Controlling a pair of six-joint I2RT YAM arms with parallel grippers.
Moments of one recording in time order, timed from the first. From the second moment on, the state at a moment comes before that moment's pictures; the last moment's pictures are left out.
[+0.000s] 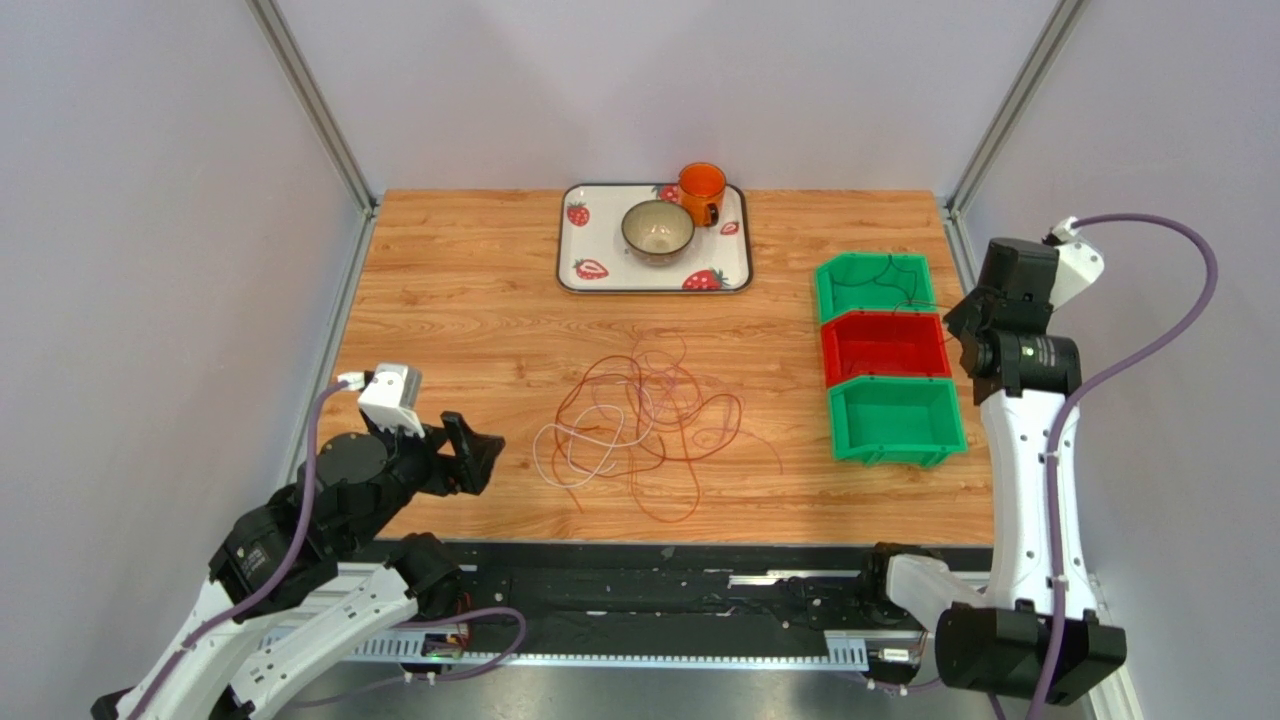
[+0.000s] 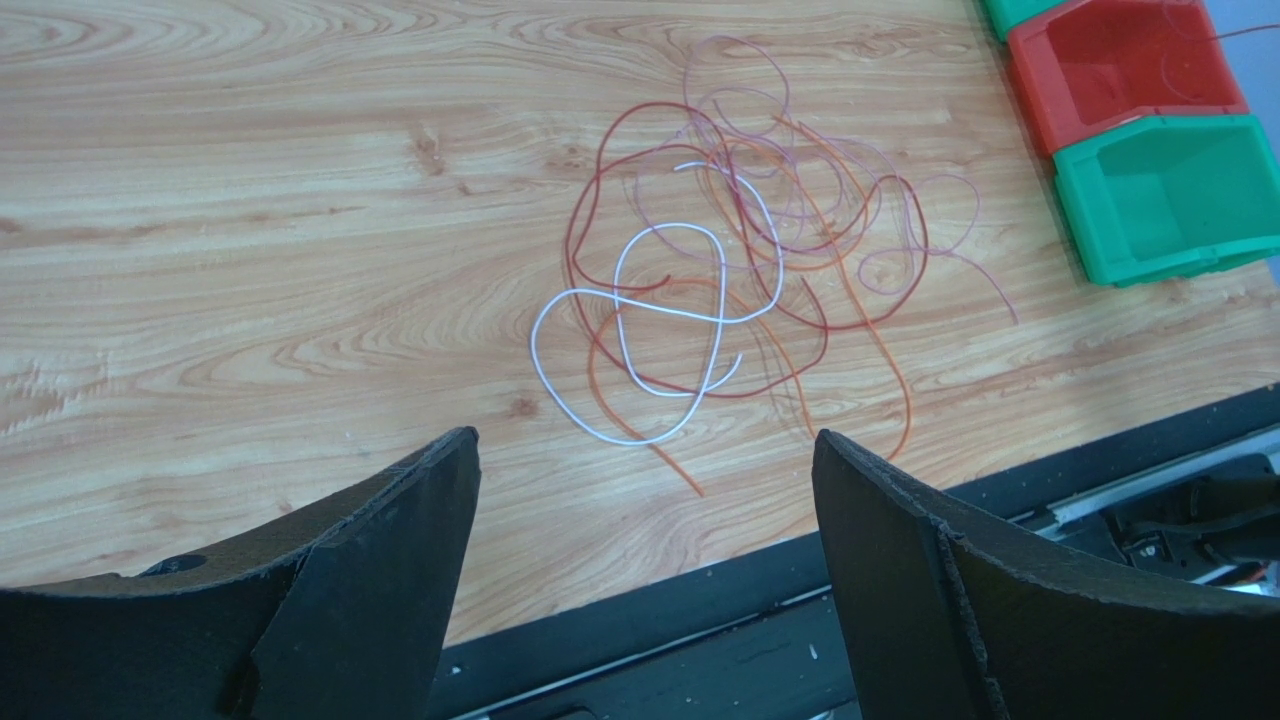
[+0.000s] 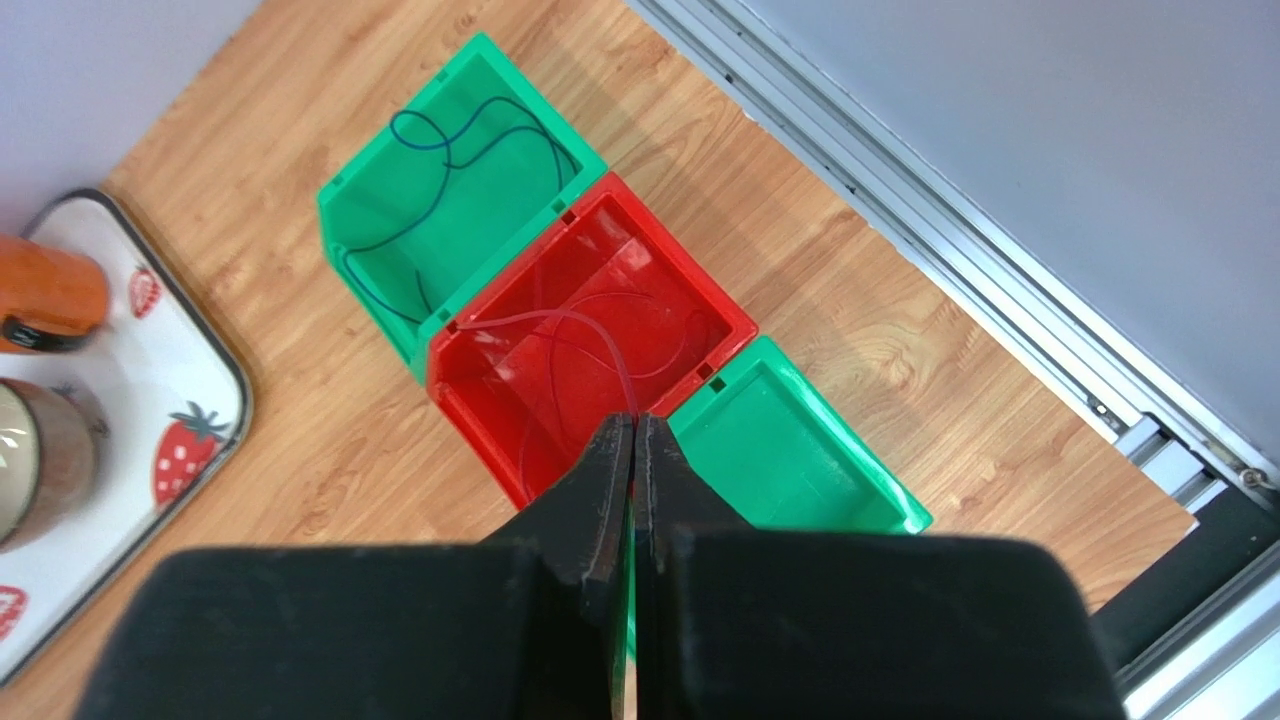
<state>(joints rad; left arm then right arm) -0.80 0.32 0.86 -0.95 -0.35 -0.50 -0.15 1.09 1.25 -0.79 0.39 0.52</state>
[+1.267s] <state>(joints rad) -0.80 0.32 0.86 -0.95 -0.36 -0.50 -0.24 1.53 1.23 -0.56 0.18 0.53</state>
